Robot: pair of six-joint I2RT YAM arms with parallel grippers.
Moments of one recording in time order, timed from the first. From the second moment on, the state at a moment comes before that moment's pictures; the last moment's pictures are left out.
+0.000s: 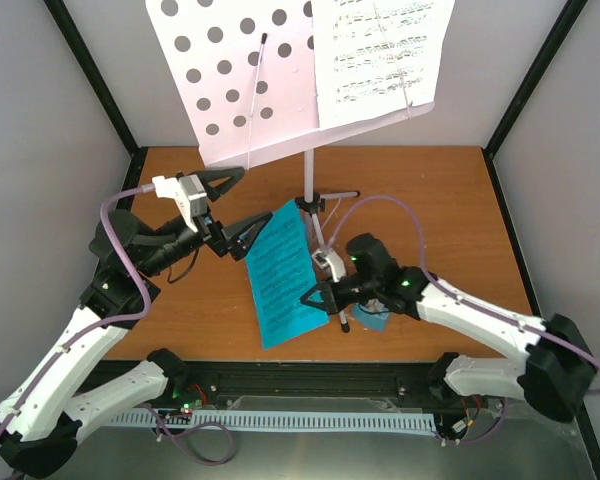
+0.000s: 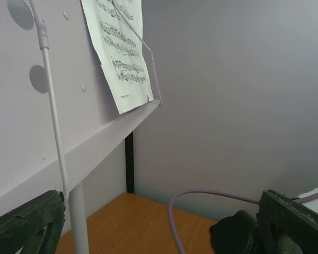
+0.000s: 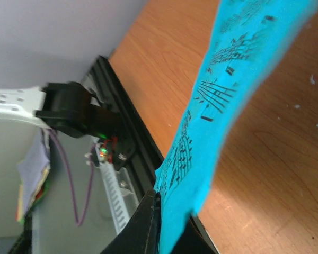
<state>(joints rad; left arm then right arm) -0.62 0.81 1.07 0.00 0.41 -0.10 0.80 1.13 0.72 -0.23 -0.63 0.48</state>
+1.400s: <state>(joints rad) -0.62 0.81 0.82 -0.02 0.37 -0.27 1.03 1.26 0.99 -0.47 -0.06 0.42</state>
